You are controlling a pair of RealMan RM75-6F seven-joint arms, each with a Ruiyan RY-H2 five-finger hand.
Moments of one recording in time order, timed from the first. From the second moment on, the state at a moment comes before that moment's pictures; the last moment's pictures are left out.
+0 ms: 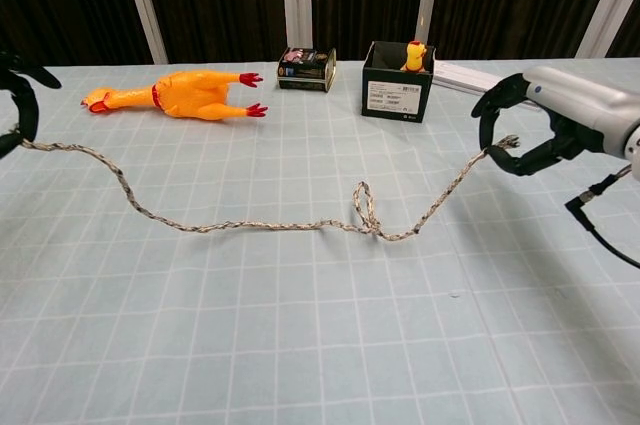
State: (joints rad) left arm -0.41 -1.22 -0.10 -1.90 1.20 1.25 0.37; right arm 0.54 -1.51 0.22 -1.62 -1.14 1.15 -0.29
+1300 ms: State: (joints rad) left arm -0.31 -1.03 -0.09 -1.84 1.28 1.29 0.15; right arm 0.47 -1.33 0.25 -1.56 -1.09 1.18 -0.21
